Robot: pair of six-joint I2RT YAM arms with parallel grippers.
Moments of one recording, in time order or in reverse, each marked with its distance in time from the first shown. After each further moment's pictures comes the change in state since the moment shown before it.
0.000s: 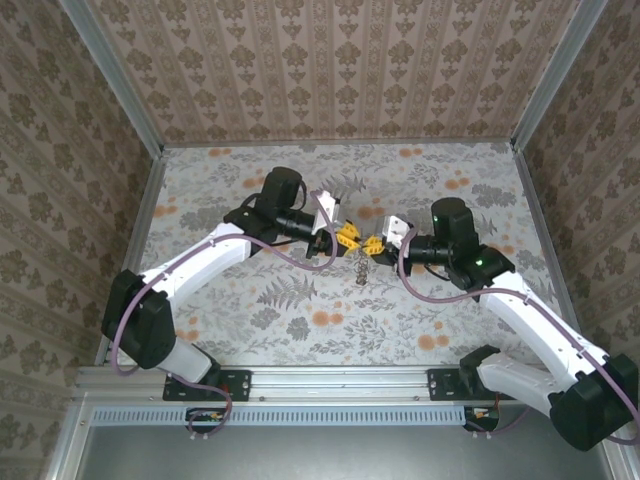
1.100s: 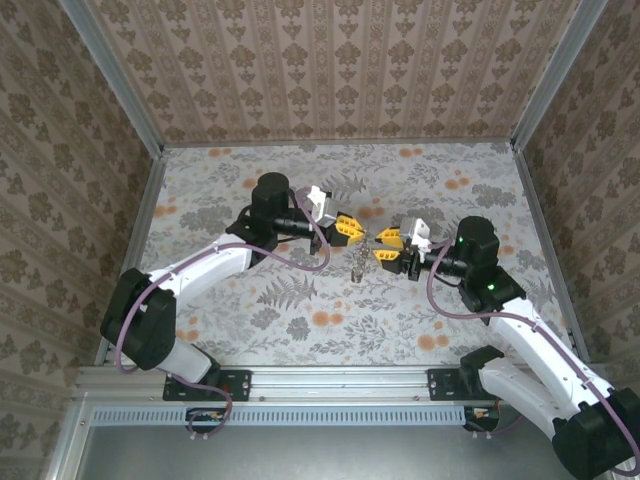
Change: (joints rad) left arm 0.011 -0.008 -0.160 0.589 0.091 -0.322; right arm -0.084 -0.179 -0.210 0.350 -0.088 0.262
